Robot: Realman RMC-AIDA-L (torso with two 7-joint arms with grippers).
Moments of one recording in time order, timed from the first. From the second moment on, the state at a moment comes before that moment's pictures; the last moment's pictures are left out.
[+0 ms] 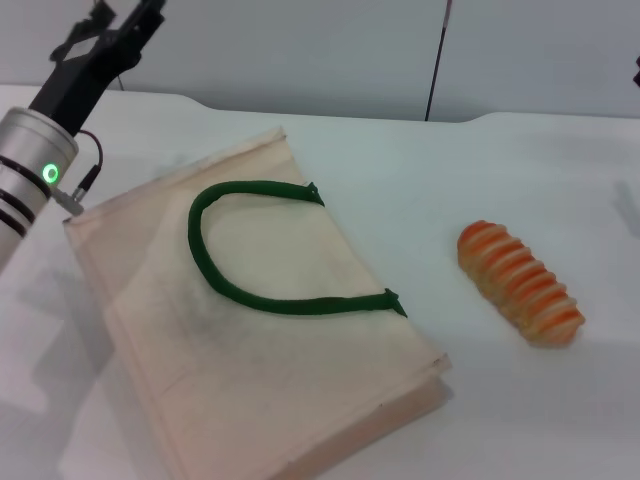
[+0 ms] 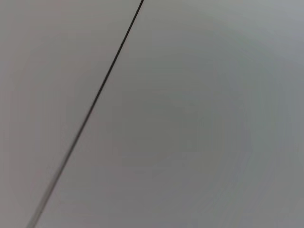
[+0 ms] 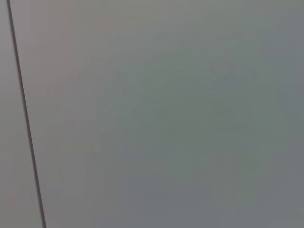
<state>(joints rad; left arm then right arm) -0.69 -2.02 2.86 -0.02 -1.36 1.23 -0.84 0.68 2.03 -0.82 0.01 2.59 1.07 -2.70</state>
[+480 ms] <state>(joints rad) -0.83 -1.92 2.86 -0.37 -0.76 1.36 -1.67 0.67 2.03 -0.82 0.01 2.59 1.07 -2.70</state>
